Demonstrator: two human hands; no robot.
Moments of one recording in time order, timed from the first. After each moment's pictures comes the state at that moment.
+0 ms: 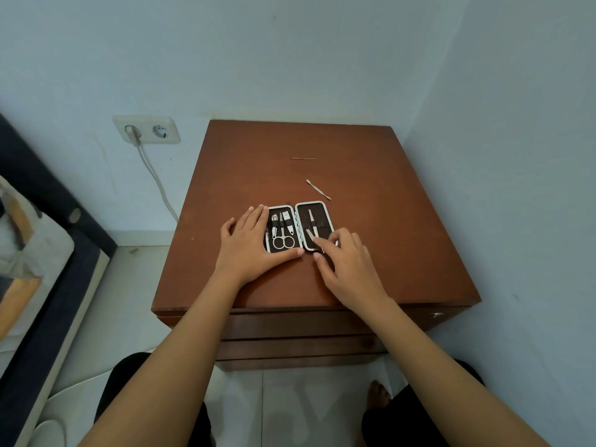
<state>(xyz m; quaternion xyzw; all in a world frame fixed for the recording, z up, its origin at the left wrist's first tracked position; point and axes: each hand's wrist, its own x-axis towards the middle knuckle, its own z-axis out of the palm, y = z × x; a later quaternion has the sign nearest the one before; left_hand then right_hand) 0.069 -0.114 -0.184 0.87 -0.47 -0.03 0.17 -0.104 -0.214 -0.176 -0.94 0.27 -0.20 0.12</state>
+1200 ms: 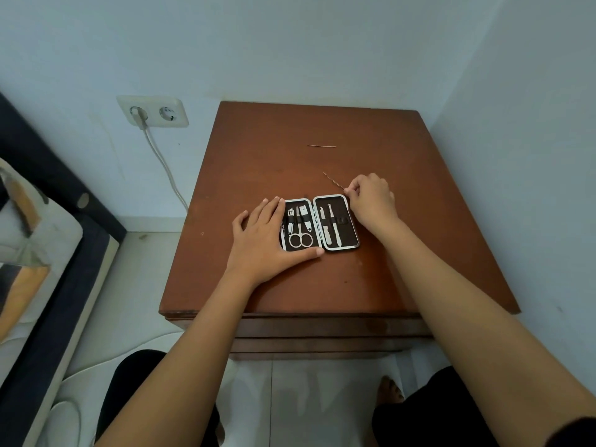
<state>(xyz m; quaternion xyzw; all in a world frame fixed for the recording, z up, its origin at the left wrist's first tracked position) 0.052 -0.104 -0.166 0.85 -0.48 -0.02 0.21 -0.041 -0.299 -0.139 -0.87 0.43 -0.16 0.19</state>
